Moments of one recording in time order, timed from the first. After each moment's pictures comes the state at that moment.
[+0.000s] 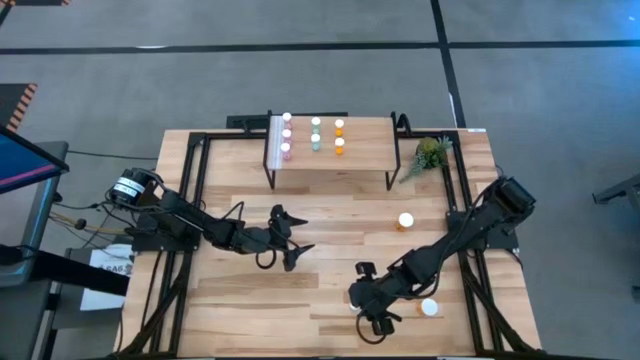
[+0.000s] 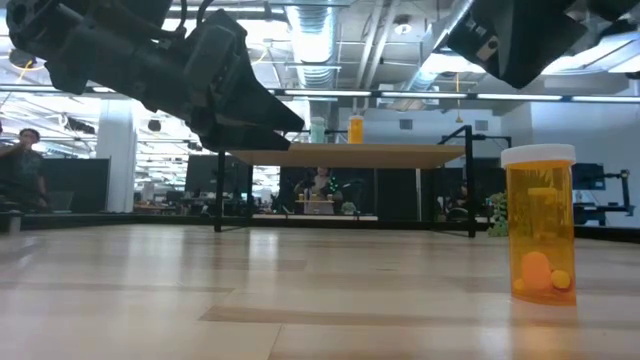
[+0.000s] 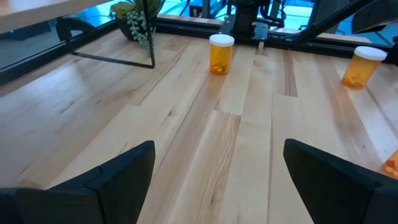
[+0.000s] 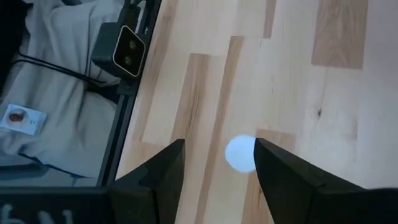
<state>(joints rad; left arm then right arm) -0.29 1.60 0.54 0.71 -0.52 -0.25 0.59 1.72 1.20 -0.39 0.02 0.44</state>
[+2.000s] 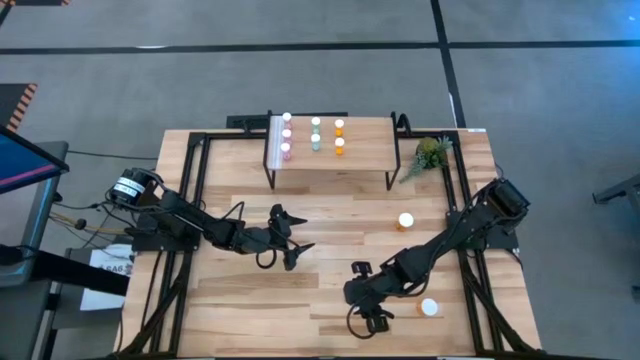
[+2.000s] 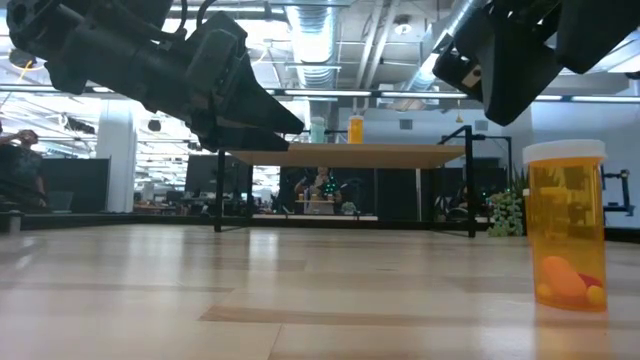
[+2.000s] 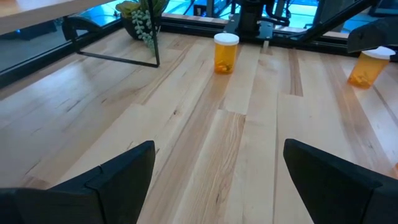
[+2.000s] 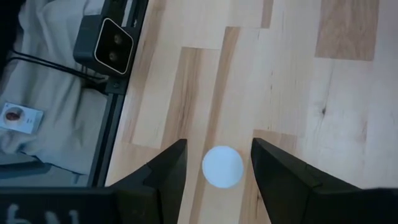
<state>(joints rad) -0.29 1.60 0.54 0.70 -0.53 -0.25 0.55 1.77 1.20 -0.37 -0.03 0.44</state>
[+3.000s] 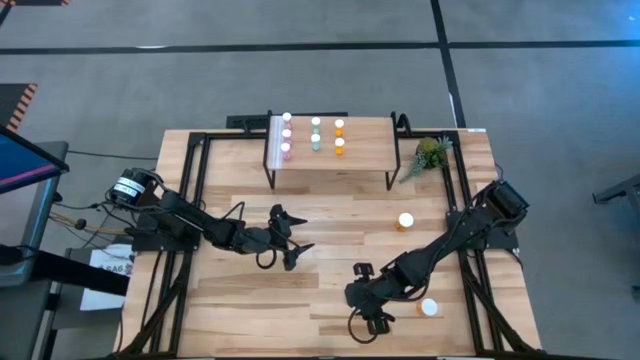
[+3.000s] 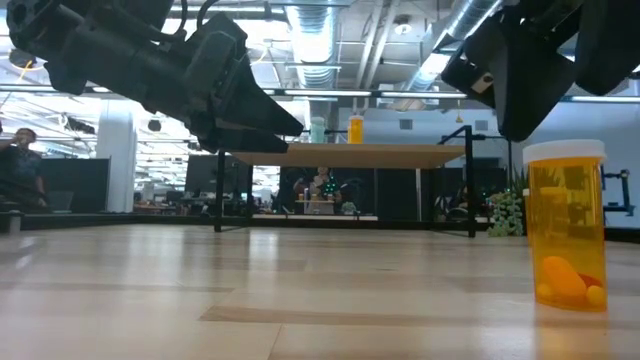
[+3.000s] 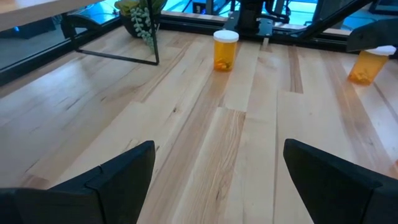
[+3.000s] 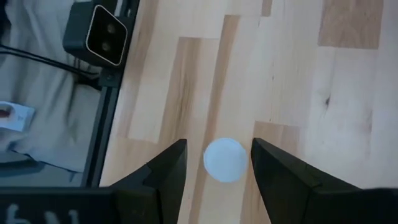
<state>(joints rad) -0.29 1.60 0.54 0.69 -0.53 -0.25 0.56 1.79 1.20 -0.38 0.00 0.46</state>
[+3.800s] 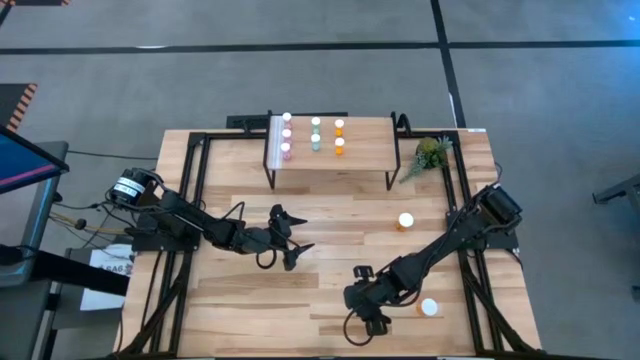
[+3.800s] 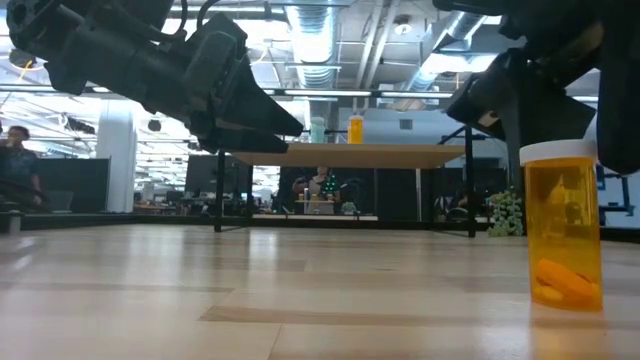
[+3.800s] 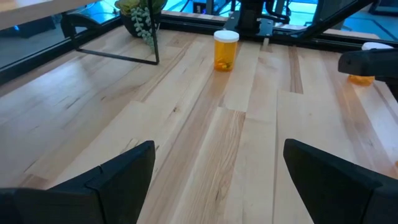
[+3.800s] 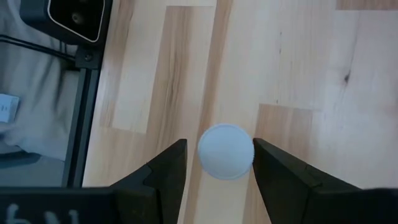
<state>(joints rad) -0.29 1.60 0.54 0.69 -0.53 -0.26 0.57 1.85 1.20 -0.38 -0.03 0.48</state>
